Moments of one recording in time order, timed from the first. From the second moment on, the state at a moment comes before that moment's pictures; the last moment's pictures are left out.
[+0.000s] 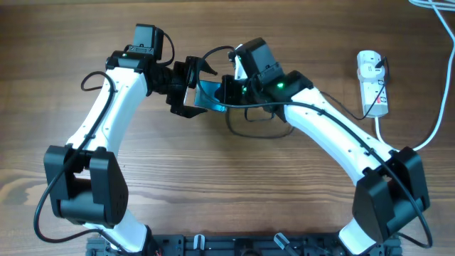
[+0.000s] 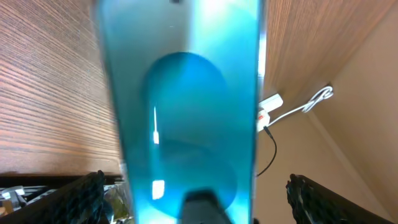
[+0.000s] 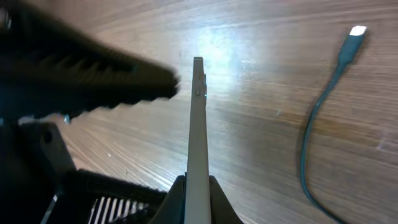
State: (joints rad) left arm -0.15 1.80 1.43 -0.89 0.76 -1.37; right arm 0.57 1.78 1.40 -0.52 -0.36 0.64
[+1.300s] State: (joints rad) left arm -0.15 1.80 1.43 0.03 1.01 -1.49; right arm 0.44 1.60 1.39 -0.17 -0.35 1.49
